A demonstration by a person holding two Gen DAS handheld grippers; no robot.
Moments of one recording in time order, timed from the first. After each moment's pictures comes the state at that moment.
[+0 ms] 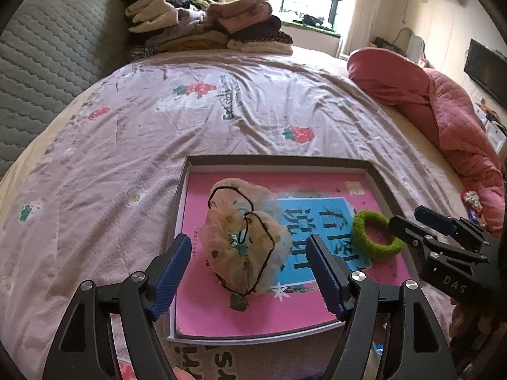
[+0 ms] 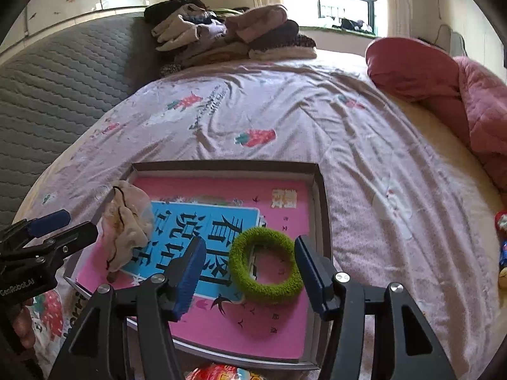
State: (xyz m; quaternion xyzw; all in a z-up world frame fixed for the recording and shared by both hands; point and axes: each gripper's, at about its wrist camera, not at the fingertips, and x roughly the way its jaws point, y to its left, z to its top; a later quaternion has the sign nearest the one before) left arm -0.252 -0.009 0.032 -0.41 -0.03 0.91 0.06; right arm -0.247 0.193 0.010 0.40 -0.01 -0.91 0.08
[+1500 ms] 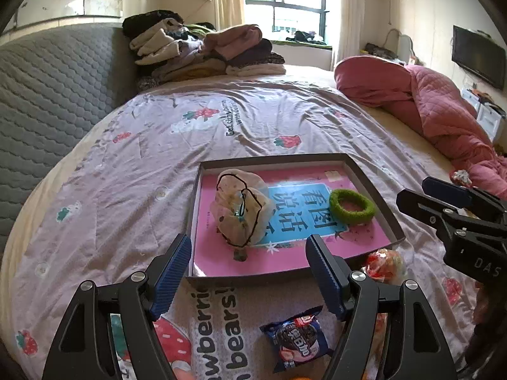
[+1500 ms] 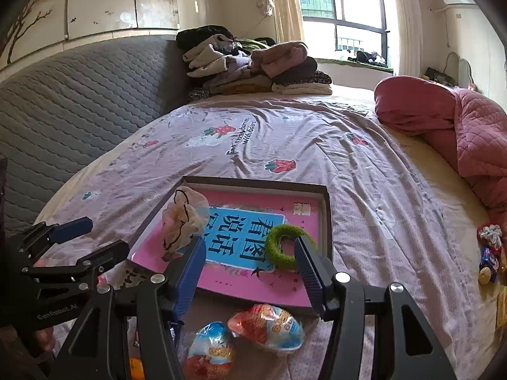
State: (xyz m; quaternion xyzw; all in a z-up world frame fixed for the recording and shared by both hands) left arm -0.149 0.000 0.066 -0.36 0.02 0.93 0.05; right arm -0.155 0.184 0.067 0.34 -0.01 -0.93 0.12
